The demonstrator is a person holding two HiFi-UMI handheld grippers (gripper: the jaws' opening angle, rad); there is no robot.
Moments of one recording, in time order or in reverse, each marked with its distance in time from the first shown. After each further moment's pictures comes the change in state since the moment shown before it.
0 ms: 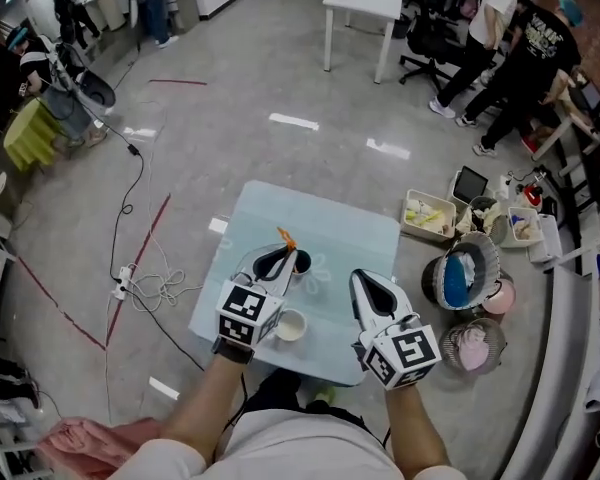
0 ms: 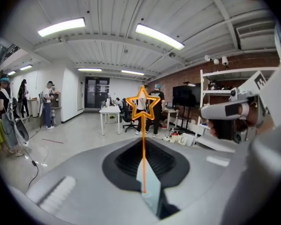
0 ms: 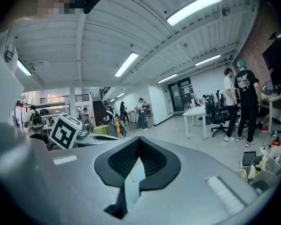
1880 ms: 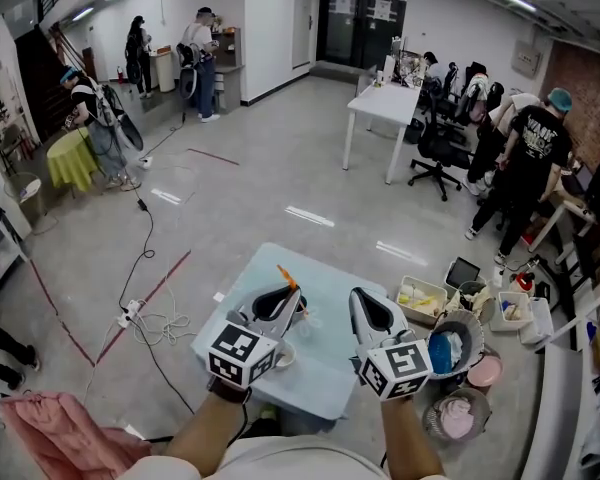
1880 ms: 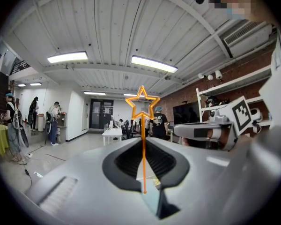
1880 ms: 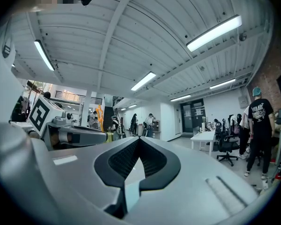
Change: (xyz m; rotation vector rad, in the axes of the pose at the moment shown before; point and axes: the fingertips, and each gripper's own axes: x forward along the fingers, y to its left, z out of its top) left arm -0.152 -0.117 0.115 0.031 -0.281 0.077; right arm -0.106 0.057 0.098 -0.210 -0.186 0.108
